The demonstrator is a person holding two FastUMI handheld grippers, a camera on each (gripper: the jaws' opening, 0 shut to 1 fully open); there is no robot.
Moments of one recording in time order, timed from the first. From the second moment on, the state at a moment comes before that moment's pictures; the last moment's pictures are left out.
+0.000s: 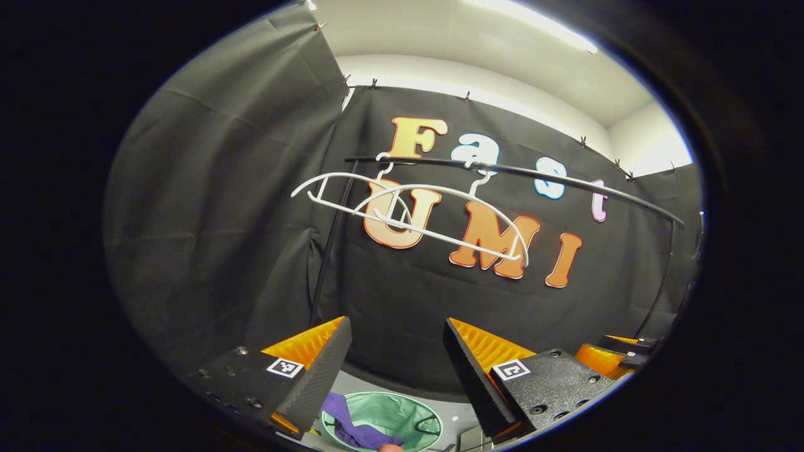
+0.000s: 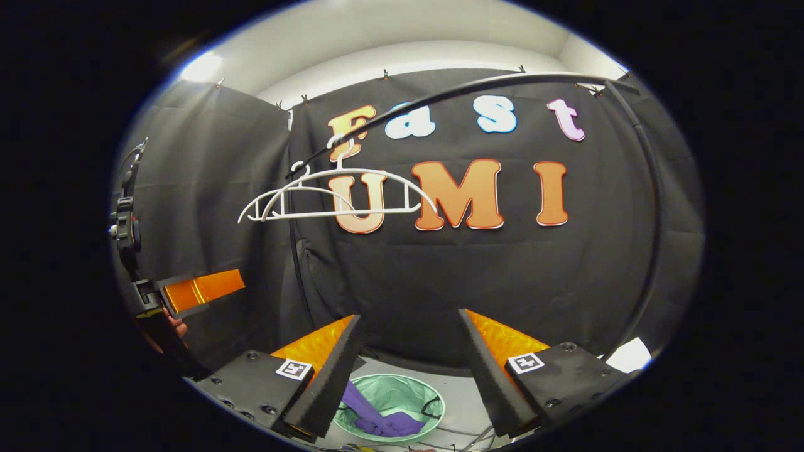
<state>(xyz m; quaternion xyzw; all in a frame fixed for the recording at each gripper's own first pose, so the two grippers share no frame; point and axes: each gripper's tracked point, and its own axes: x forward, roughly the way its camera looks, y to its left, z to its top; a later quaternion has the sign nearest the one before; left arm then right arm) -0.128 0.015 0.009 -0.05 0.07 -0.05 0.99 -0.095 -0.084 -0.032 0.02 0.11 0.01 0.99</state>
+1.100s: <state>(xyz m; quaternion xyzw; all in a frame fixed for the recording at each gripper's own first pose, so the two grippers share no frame) -0.193 -0.053 0.086 -0.04 -0.03 -0.07 1.00 -0.191 -0.156 0.041 0.03 0.03 -0.02 1.00</state>
